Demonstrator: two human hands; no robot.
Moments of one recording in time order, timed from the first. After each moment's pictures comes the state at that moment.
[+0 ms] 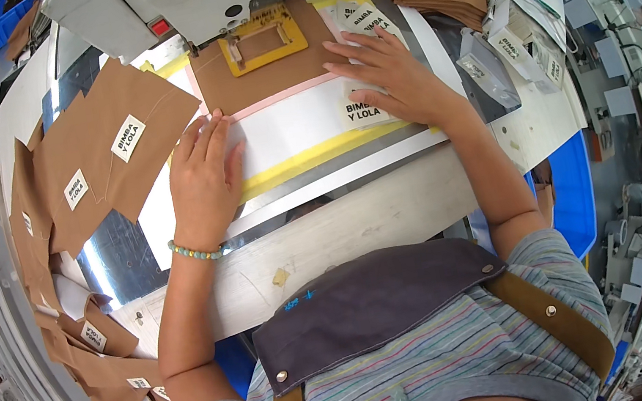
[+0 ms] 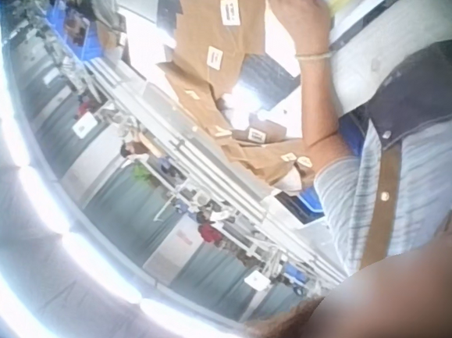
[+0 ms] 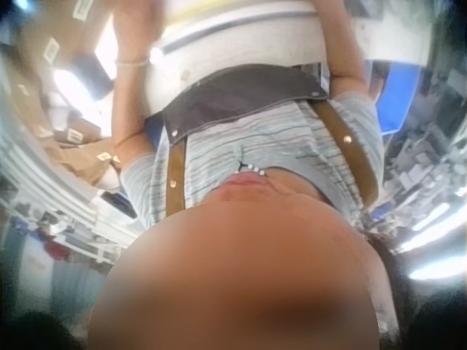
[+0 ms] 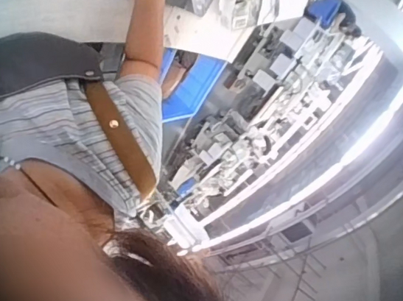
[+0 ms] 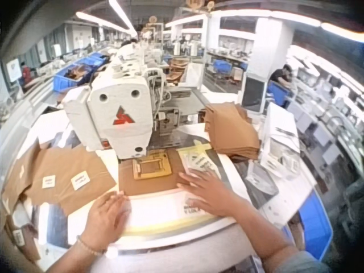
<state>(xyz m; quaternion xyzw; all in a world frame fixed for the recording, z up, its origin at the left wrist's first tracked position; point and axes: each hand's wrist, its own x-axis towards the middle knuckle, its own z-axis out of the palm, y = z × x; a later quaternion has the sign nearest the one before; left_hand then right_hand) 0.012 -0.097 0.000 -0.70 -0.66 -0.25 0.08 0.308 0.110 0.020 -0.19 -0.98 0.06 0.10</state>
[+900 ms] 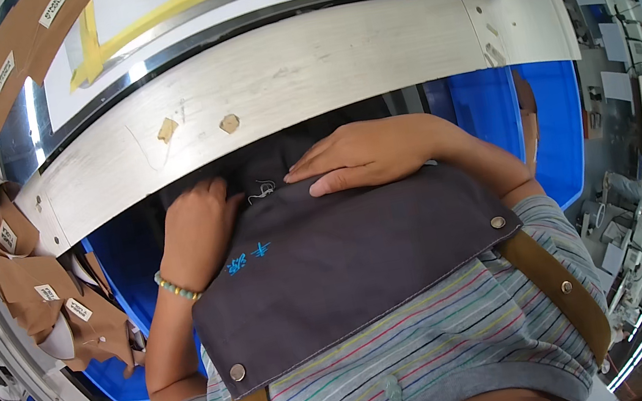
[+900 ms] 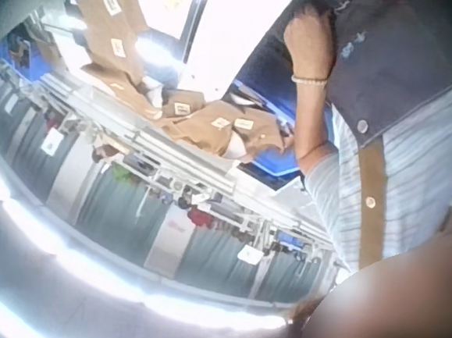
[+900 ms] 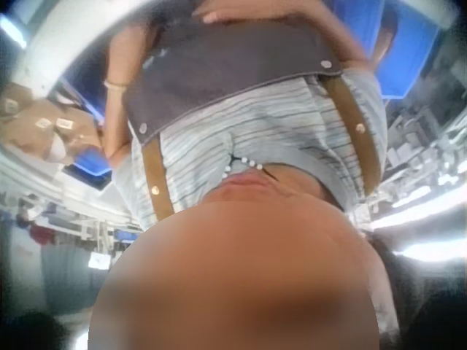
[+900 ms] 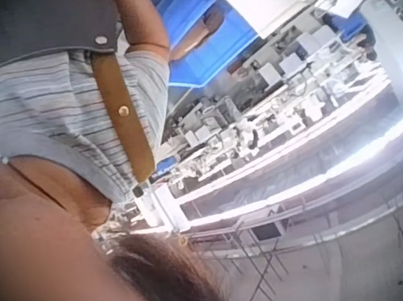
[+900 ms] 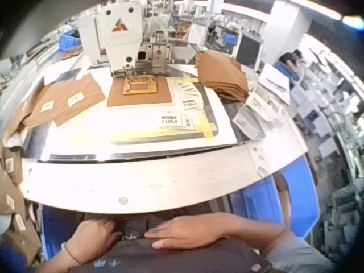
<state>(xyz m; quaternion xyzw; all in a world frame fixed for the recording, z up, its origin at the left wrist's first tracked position) 0.164 -0.312 -0.029 -0.67 -0.70 -0.03 -0.25 0.395 -0.102 0.000 -0.01 -0.80 0.56 -0.22</state>
